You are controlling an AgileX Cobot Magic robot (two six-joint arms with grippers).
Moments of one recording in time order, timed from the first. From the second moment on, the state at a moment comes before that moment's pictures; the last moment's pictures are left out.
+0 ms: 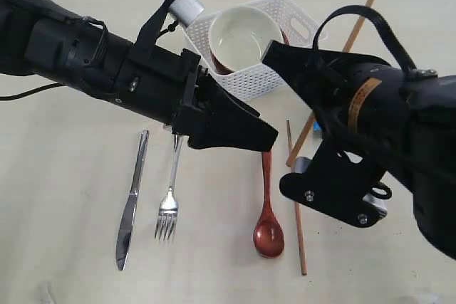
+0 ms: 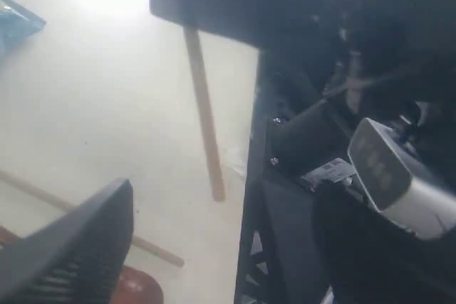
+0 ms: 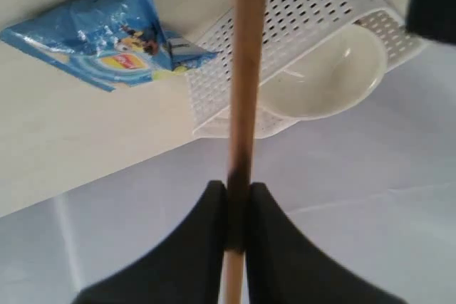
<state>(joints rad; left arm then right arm) -0.40 1.64 -0.85 -1.53 1.06 1.51 1.22 1.25 -0.74 -1.07 1.00 -0.97</state>
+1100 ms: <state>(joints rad) -0.53 1.64 -0.85 -1.56 0.87 1.51 1.33 1.25 -0.74 -1.06 0.97 -0.76</state>
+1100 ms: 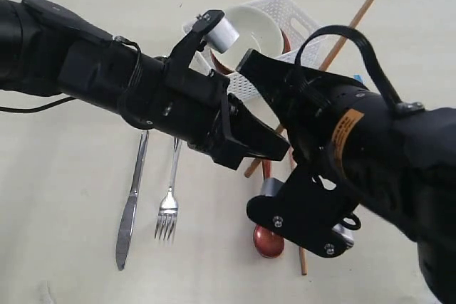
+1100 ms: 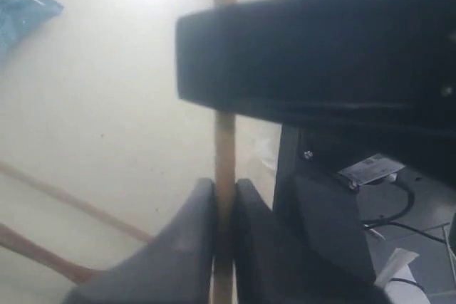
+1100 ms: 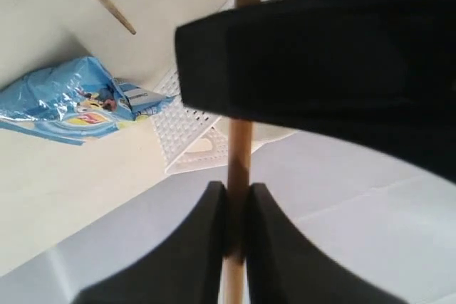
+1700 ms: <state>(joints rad) -0.53 1.64 -0.85 -1.72 0.71 1.65 1.33 1.20 -0.74 -1.09 1.10 -0.38</state>
